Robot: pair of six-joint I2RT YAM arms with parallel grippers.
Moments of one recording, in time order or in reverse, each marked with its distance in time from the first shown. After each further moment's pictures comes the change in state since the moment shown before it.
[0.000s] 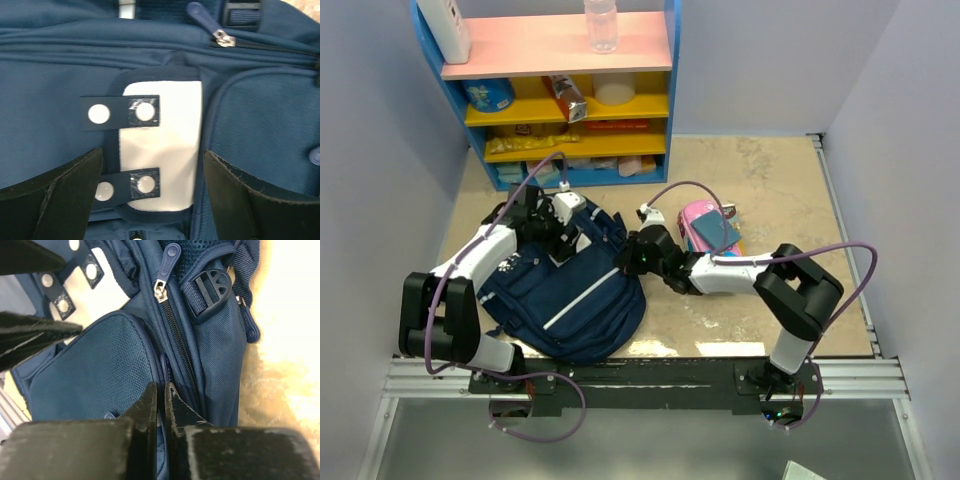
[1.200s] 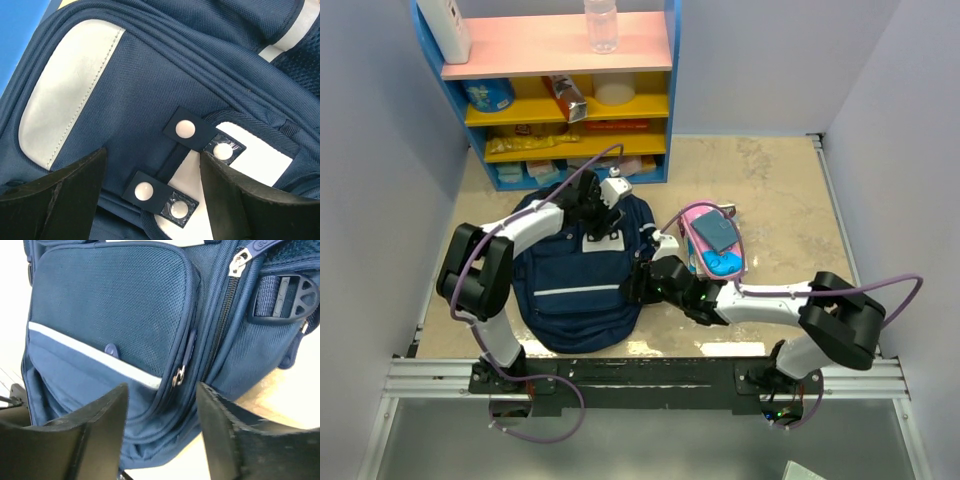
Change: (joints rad) left arm -0.257 0.330 0.267 0.152 -0.211 -0.059; right arm 0.140 -0.256 -0.250 -0.028 0.111 0.052
